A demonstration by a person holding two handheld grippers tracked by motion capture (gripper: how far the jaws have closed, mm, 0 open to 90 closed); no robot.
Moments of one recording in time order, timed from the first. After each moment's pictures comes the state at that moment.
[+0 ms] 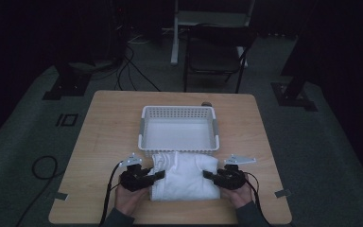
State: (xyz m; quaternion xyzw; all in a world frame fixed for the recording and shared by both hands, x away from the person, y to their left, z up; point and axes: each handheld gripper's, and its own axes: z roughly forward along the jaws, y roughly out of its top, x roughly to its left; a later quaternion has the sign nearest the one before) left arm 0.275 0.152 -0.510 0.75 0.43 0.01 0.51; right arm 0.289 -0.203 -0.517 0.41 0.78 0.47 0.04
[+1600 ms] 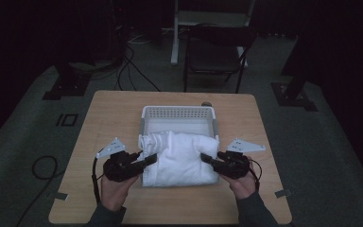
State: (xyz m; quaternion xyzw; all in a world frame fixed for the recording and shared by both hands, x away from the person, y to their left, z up) left arm 0.259 0.169 -0.411 0.72 0.40 0.07 0.56; right arm 0.282 -0.187 -0.422 0.35 0.77 0.53 0.11
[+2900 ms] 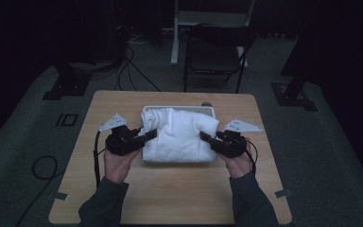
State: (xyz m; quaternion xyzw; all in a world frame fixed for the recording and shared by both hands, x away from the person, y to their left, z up) left arm 0.318 0.171 -0.388 0.71 0.40 0.10 0.57; right arm 0.326 -0.177 -0.396 0.36 0.75 0.53 0.16
